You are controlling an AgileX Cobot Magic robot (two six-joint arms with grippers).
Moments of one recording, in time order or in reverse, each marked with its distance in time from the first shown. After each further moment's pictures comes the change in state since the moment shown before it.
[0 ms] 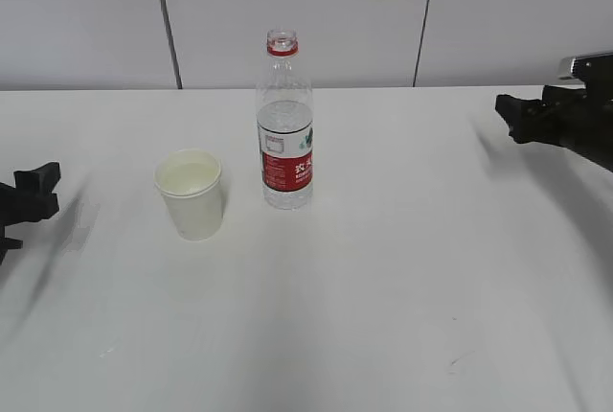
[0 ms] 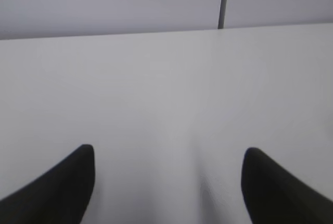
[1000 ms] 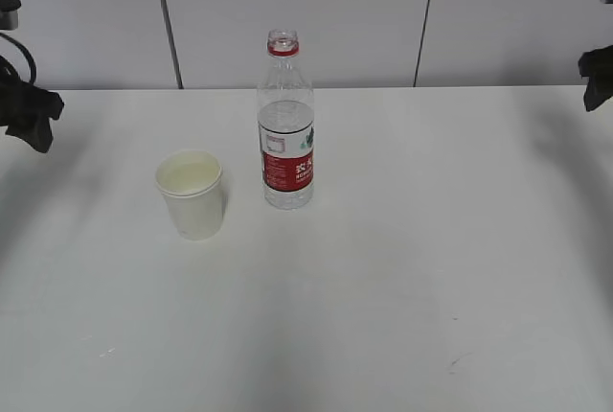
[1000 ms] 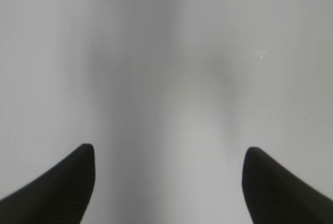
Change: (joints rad) left arm -0.153 -0.148 -0.837 -0.081 1.878 -0.027; right arm 0.019 -0.165 -0.571 0.432 1.698 -0.288
